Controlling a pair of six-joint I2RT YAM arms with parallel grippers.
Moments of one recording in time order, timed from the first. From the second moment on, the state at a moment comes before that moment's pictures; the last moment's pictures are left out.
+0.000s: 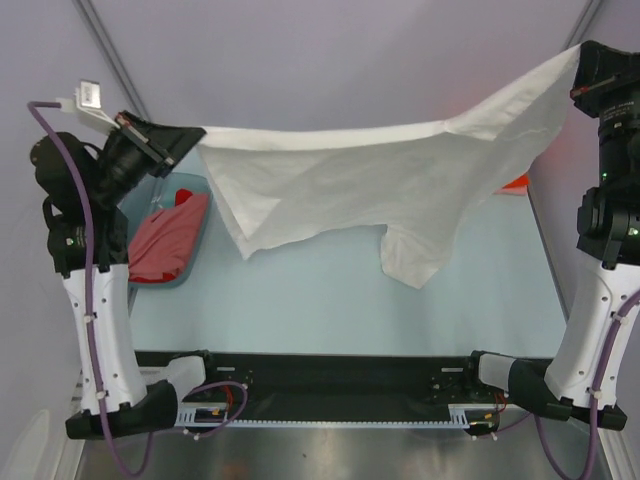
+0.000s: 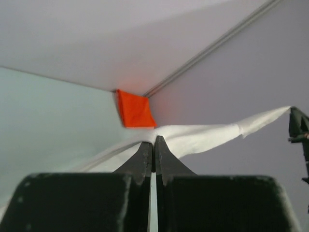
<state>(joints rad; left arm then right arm) 0.21 1.12 1.65 -0.43 0.73 -0.89 -0.17 1.24 2.04 -0.40 -0.04 0.61</state>
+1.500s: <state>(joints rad) -1.01 0.58 0.22 -0.13 0.26 -1.38 -0.08 1.16 1.70 -0.75 -0.03 0.59</state>
